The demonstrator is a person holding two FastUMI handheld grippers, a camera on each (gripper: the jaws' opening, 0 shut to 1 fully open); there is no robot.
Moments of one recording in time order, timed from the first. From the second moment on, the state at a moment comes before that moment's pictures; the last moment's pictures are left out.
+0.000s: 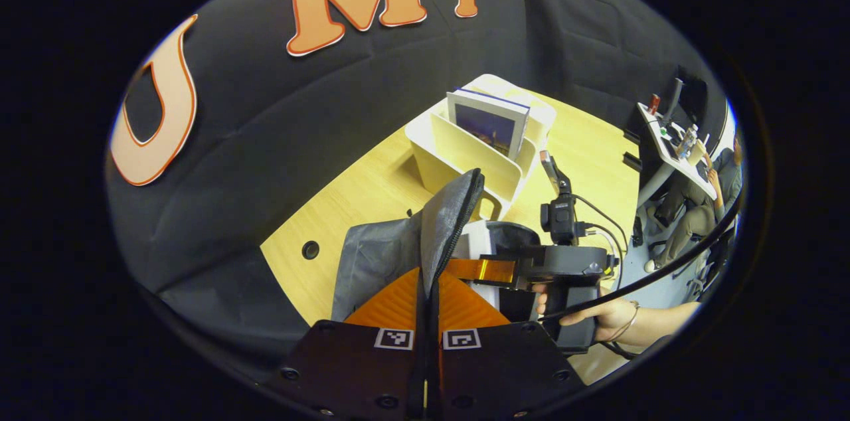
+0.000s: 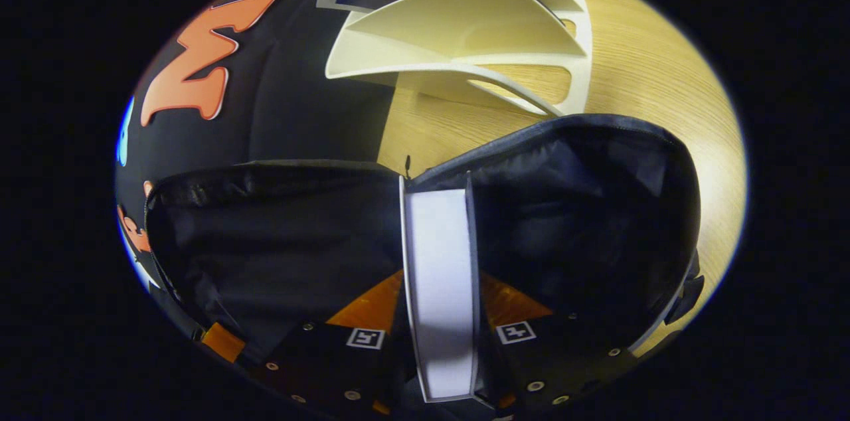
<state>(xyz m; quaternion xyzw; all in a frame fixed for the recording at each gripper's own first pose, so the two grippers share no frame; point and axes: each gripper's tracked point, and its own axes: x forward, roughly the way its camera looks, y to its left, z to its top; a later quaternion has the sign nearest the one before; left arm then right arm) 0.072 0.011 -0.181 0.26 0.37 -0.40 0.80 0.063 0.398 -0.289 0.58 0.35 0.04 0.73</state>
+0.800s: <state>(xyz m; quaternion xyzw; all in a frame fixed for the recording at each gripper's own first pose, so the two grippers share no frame) 0.071 0.030 -0.205 0.19 0.39 -0.40 0.81 -0.022 0.252 -0.290 0.45 0.39 -0.03 0.80</state>
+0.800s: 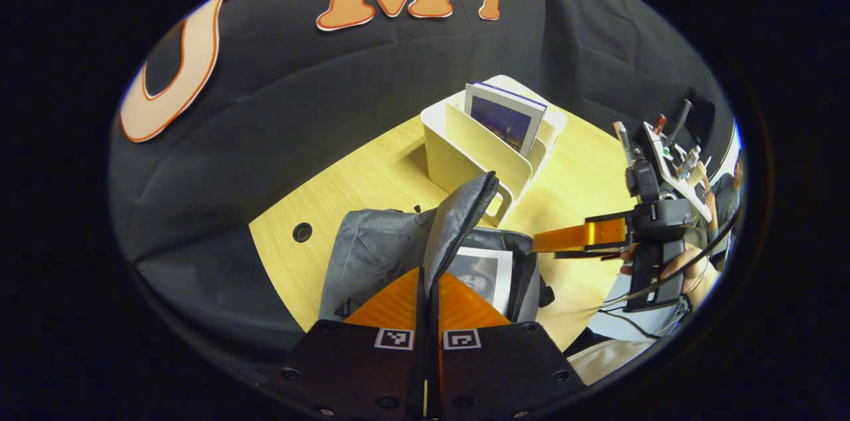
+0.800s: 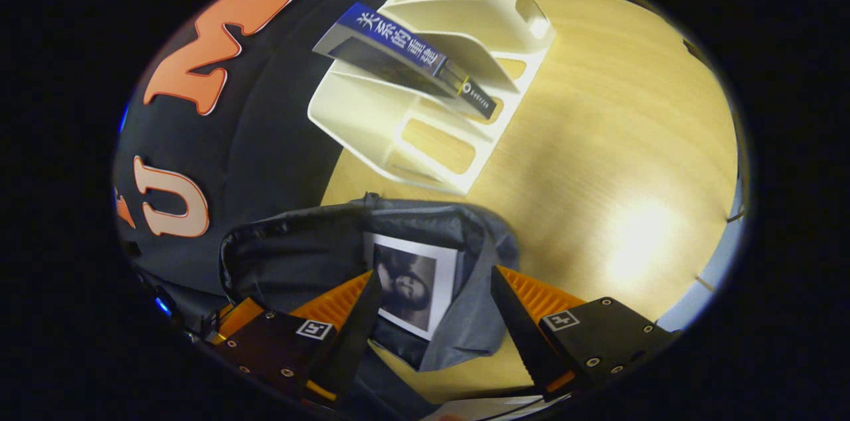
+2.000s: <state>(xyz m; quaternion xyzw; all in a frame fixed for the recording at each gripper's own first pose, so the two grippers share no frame) 0.062 0.040 -0.225 0.11 0.41 -0.35 0.84 0.067 0.100 -0.071 0.02 0.40 -0.02 0.92</state>
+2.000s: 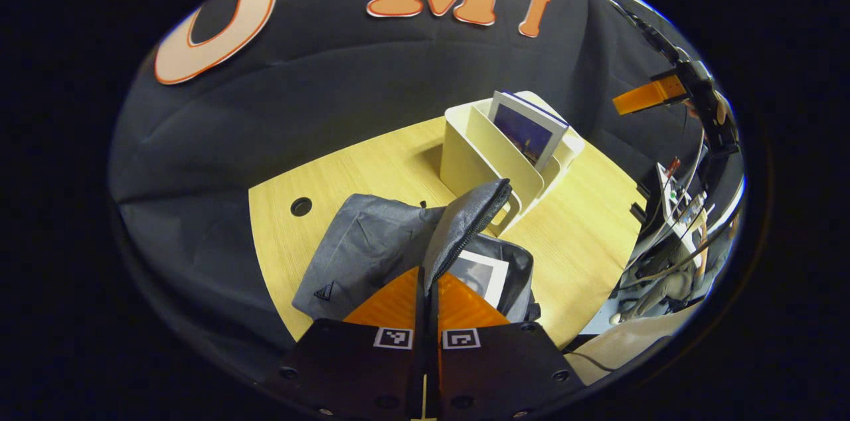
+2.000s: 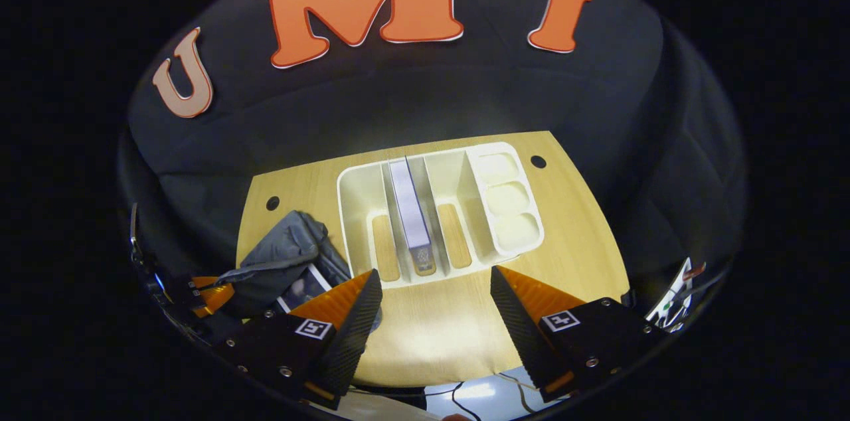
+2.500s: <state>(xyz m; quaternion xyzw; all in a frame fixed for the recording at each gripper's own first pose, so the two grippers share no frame) 0.059 0.040 -0.224 0.08 0.43 -0.27 0.86 0.189 0.126 -0.147 -0.05 0.47 0.05 0.88</state>
